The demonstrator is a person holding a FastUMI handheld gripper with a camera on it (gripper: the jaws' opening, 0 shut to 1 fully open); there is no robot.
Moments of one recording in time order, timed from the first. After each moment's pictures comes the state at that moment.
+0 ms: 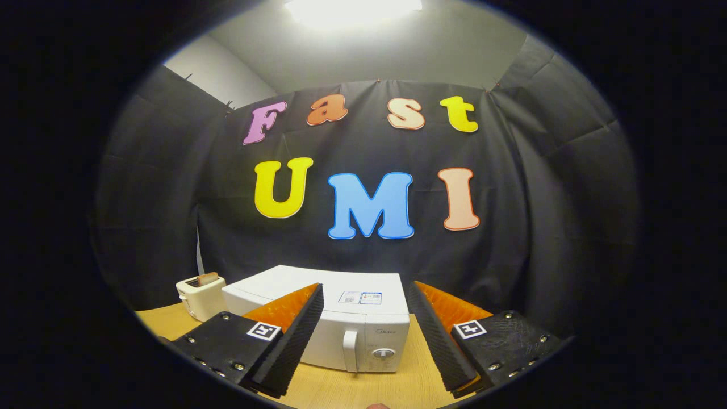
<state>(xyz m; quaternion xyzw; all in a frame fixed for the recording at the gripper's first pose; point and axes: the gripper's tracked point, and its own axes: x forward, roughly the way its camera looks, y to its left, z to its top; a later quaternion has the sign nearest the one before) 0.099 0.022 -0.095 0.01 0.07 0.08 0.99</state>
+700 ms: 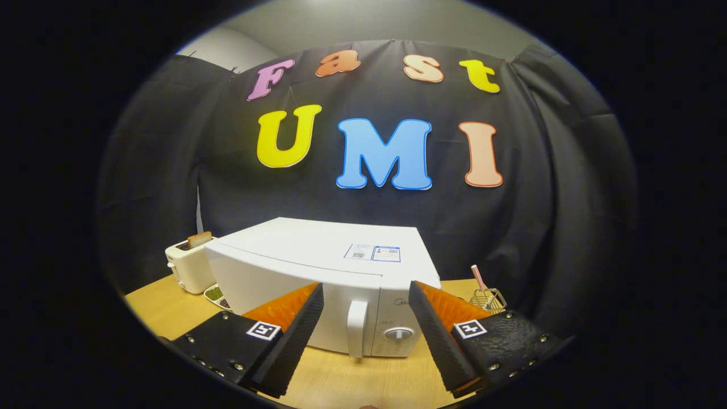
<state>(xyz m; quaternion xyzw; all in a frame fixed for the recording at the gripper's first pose) 0.138 0.050 -0.196 -0.01 0.18 0.10 0.98</state>
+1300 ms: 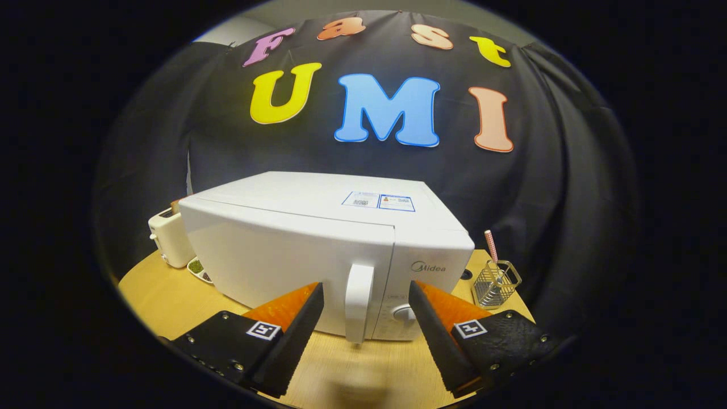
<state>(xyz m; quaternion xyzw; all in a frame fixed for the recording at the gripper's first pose) 0.151 0.059 -0.272 -0.03 0.27 0.09 0.96</state>
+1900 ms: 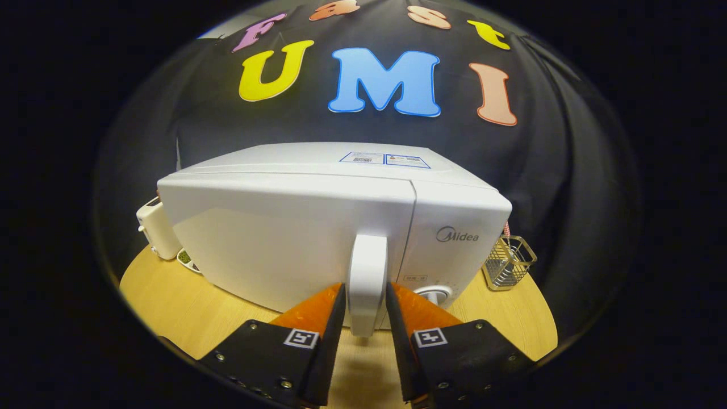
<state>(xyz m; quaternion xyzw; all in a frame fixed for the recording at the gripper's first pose) 0.159 0.066 -0.317 -0.02 0.32 0.07 0.94</state>
